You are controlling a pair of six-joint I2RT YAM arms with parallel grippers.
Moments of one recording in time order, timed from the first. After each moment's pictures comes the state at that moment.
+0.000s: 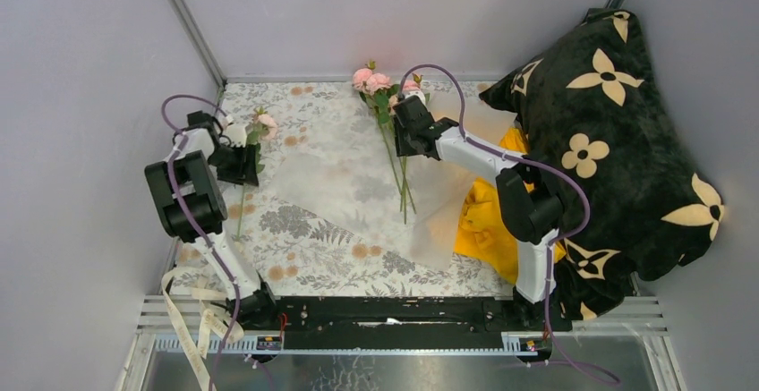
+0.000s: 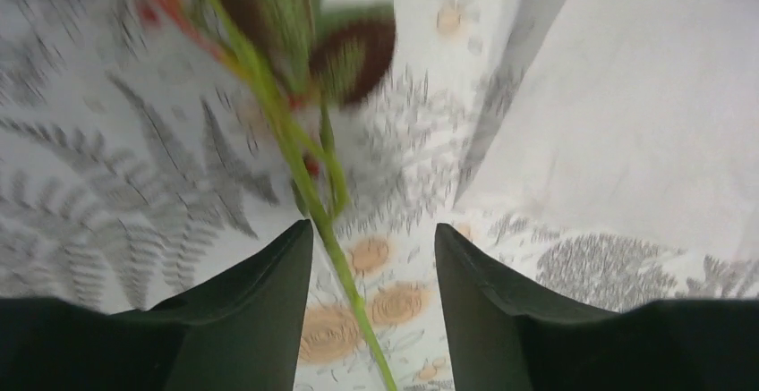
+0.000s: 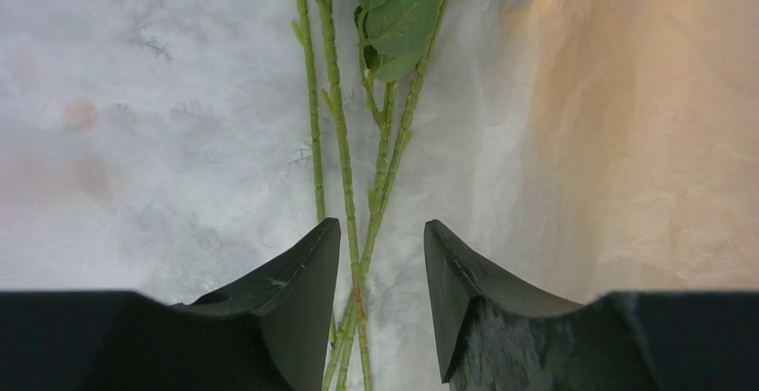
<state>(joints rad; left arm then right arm) 0.46 1.88 1.28 -0.76 0.41 0.52 0.62 1.99 1.53 -0.41 0.24 0.35</state>
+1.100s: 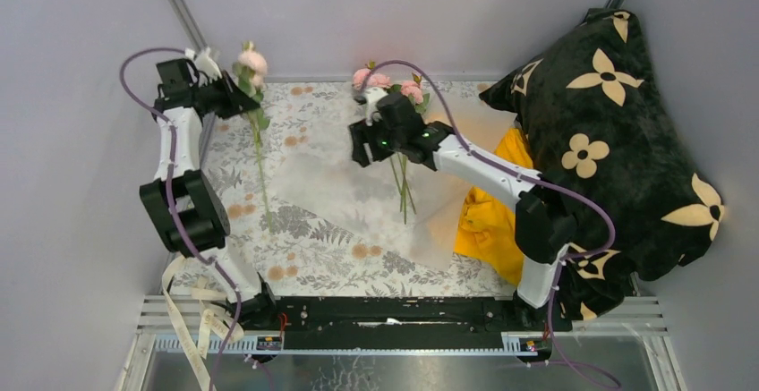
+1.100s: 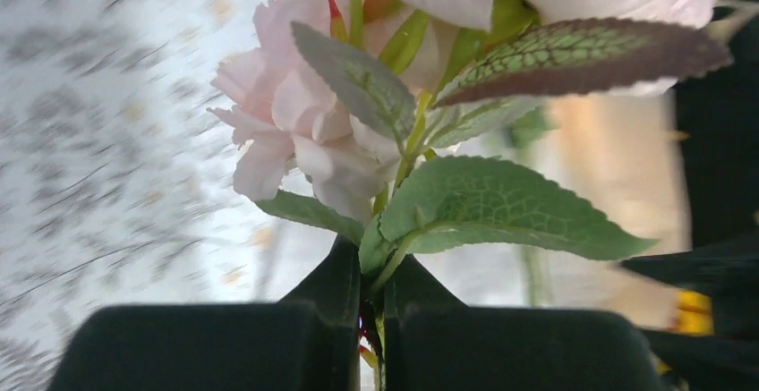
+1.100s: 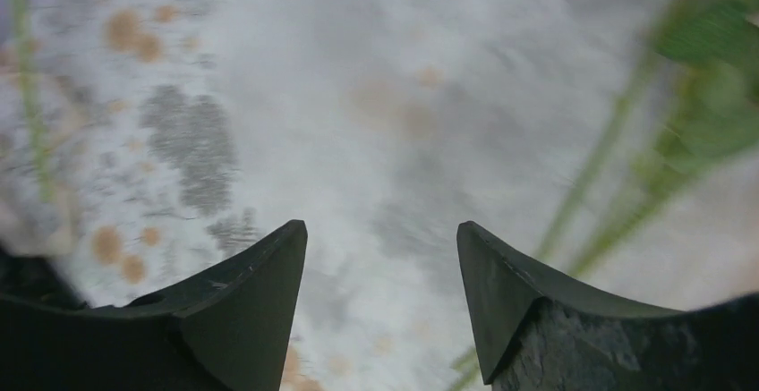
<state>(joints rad) 0.39 1.85 1.61 -0.60 0.72 -0.05 0.73 1.81 1.51 -0.36 -0.07 0.21</state>
